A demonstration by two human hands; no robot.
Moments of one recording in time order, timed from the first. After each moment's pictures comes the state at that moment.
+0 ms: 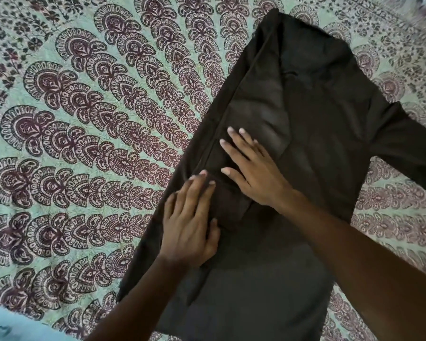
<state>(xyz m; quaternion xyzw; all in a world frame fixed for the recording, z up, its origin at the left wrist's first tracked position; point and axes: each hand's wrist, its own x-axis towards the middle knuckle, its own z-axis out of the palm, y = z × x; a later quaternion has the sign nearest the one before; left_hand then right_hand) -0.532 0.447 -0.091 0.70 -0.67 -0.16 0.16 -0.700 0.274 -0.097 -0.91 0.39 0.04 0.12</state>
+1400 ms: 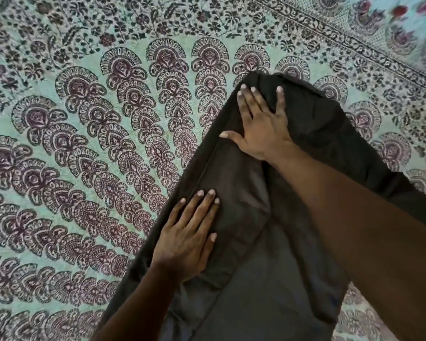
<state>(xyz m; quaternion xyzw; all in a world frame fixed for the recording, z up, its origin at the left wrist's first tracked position) -0.552 0.275 -0.124 0.65 -0.74 -0.13 0.03 -0.684 -0.014 -0.104 -0.88 0.45 0.17 -0.03</state>
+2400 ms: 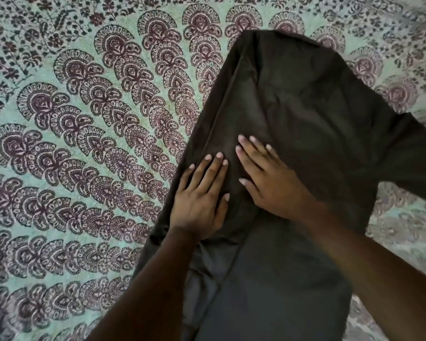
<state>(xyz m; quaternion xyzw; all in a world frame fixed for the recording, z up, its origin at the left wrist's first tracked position) -0.550 0.278 -0.129 0.65 -0.74 -0.13 0.08 -0.749 0.187 -0.104 -0.91 0.41 0.03 0.08</state>
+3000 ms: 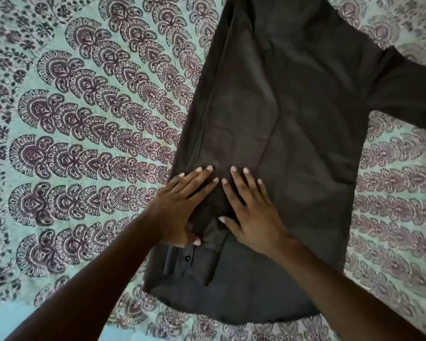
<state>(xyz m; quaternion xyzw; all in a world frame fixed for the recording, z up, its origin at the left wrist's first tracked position) -0.464 0.404 -0.090 0.45 -0.85 -0.26 -0.10 -0.713 0.416 -0.097 -0.85 0.49 0.08 0.17</state>
